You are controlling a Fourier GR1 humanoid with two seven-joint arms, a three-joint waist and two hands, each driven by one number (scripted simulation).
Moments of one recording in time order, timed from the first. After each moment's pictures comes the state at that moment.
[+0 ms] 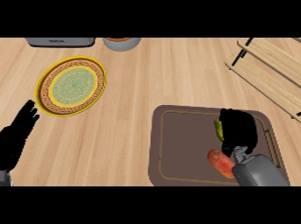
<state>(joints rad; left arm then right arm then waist) 0.01 0.35 0.12 -1.41 0.14 -0.03 0.09 -0.22 -0.25 0.37 -1.45 1.23 0.29 0.68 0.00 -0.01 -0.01</state>
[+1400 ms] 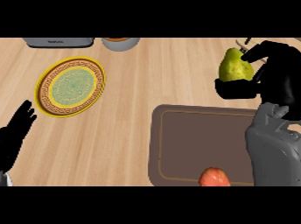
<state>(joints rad) 0.02 0.33 0.16 -1.42 0.11 -0.06 0.10 -0.59 -0.02 -0.02 -1.81 1.14 0.23 1.00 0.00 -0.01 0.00</state>
